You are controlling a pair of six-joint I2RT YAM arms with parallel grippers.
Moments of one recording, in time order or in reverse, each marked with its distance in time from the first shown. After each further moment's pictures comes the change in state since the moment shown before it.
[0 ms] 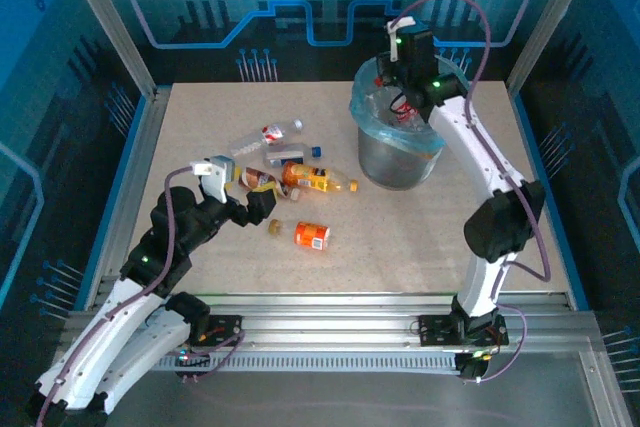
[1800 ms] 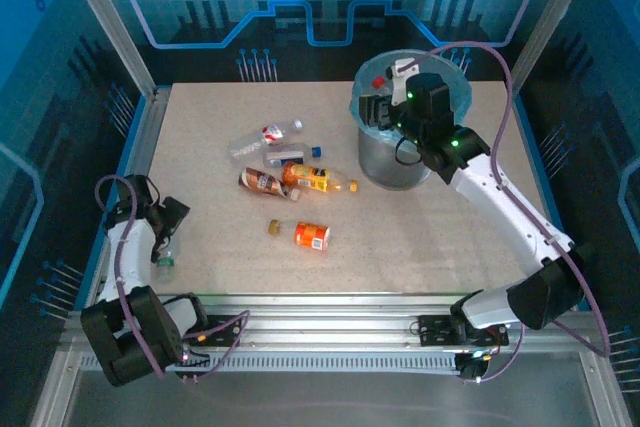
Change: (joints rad) left arm 0.875 0.500 0.020 -0.515 -0.108 -0.454; right arm 0.122 -0.465 -0.519 0.175 -0.129 0.139
